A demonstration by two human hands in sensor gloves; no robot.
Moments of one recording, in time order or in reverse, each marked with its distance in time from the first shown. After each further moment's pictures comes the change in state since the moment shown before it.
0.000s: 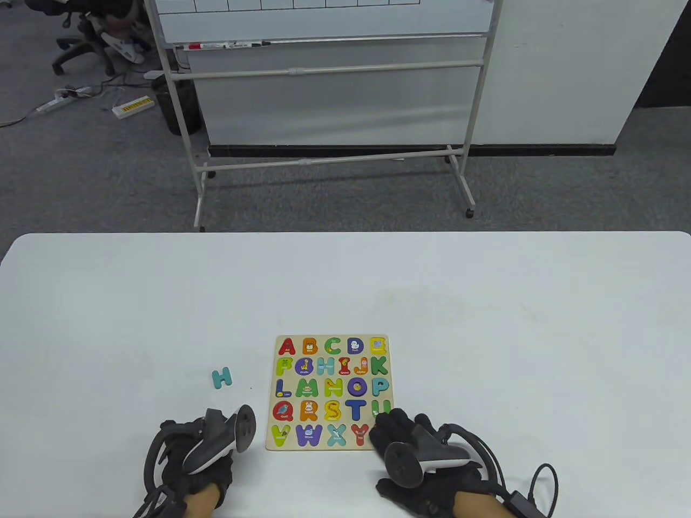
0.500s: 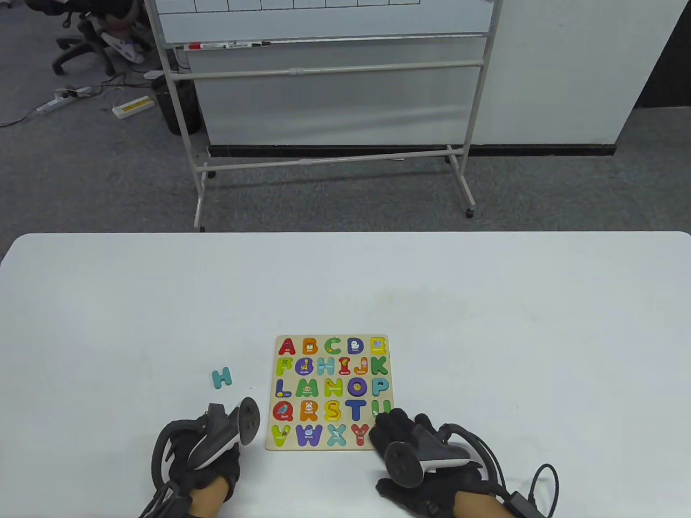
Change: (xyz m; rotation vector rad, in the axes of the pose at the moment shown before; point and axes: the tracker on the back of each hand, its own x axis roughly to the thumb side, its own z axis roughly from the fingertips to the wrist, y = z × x) left_hand 0.005 0.015 -0.003 -0.015 0.017 0.130; right_hand 0.000 0.000 0.000 -0.001 0.001 0.000
